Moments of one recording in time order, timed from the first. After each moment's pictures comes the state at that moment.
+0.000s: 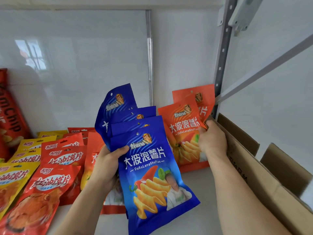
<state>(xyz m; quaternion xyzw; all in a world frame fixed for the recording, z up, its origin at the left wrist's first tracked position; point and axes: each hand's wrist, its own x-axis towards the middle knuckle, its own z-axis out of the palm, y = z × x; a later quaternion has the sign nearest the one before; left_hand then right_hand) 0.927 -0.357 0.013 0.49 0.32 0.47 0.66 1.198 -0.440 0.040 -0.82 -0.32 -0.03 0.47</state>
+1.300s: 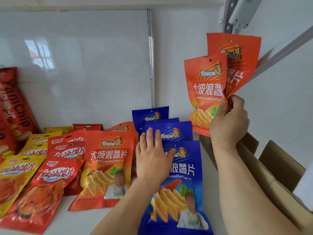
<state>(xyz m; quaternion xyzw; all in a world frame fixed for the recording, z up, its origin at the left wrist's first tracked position) 1.022 -0.399 -0.008 0.84 0.46 0.27 0.04 1.186 -0.469 0.081 -0.71 -0.27 -0.26 0.60</state>
